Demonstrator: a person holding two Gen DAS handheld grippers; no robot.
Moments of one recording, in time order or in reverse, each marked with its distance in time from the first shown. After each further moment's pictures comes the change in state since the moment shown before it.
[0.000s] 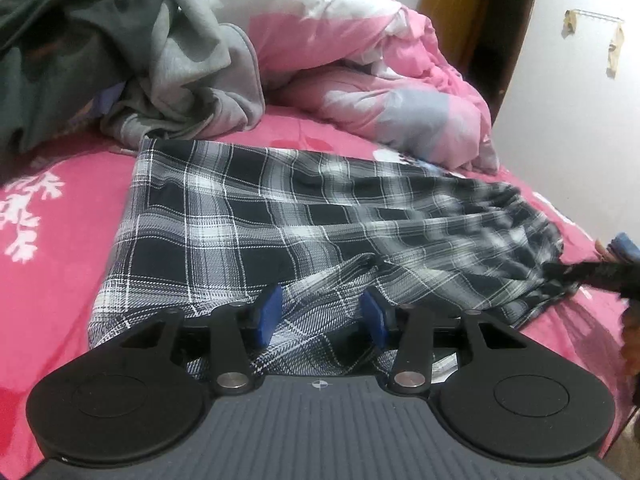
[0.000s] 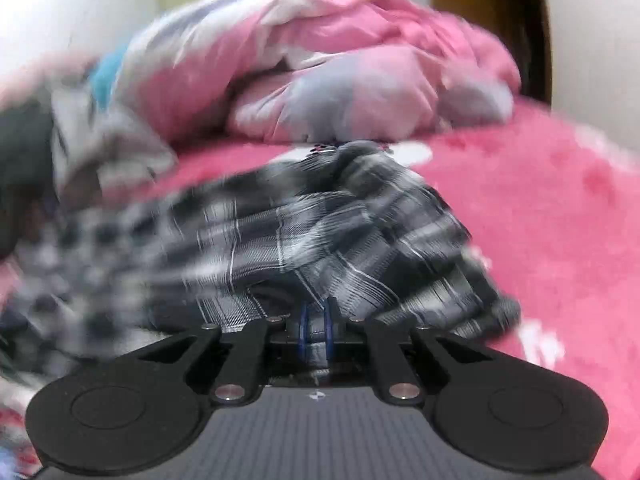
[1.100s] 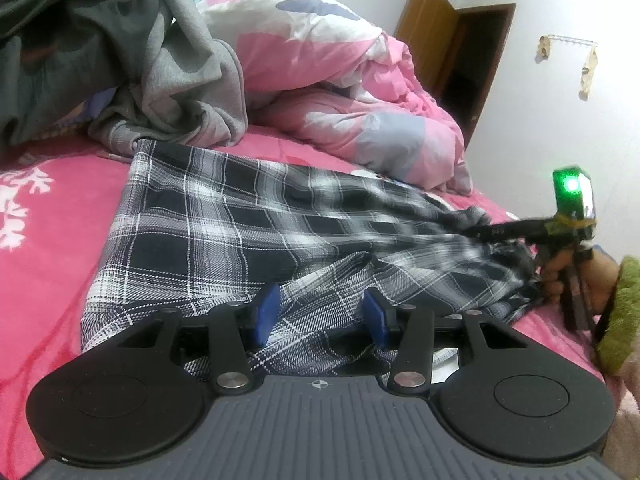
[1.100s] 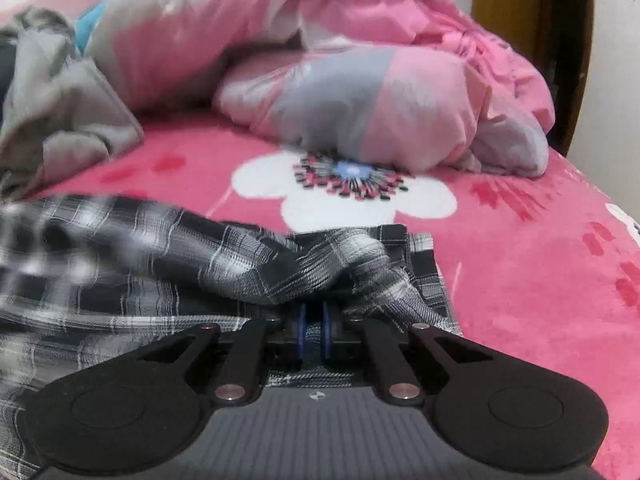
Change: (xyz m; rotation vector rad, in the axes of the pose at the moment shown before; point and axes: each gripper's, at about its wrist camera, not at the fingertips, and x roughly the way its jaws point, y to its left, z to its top) left arm -0.005 0.014 -0.017 -0.009 -0.093 -0.099; right arm 0.112 0.027 0.067 -0.300 0.056 -0.141
